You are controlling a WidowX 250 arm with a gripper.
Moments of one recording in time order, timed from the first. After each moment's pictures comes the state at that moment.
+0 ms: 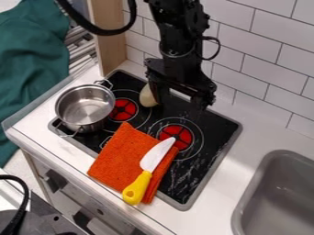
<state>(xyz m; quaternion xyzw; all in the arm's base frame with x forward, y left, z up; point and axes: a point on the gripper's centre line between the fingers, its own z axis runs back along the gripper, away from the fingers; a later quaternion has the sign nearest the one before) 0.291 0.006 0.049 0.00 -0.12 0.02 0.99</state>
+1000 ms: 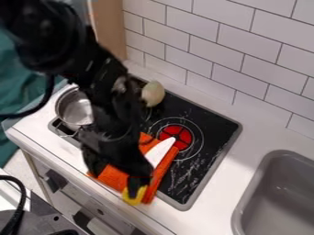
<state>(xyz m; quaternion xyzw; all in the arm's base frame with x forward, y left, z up) 0.169 0.018 -0.002 0.03 -0.04 0.06 1.00</state>
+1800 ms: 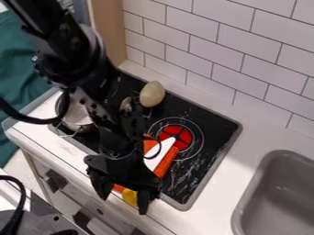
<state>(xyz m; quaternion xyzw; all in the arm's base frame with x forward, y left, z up) 0.169 0.008 -0.028 -0.02 -0.03 0.13 0.99</state>
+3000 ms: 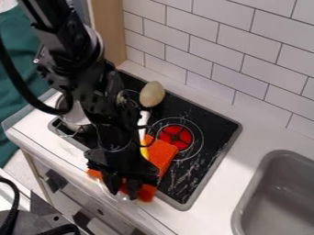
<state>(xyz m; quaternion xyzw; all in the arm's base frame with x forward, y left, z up) 0.181 0.019 -0.037 -0.02 -0.04 0.14 0.99</state>
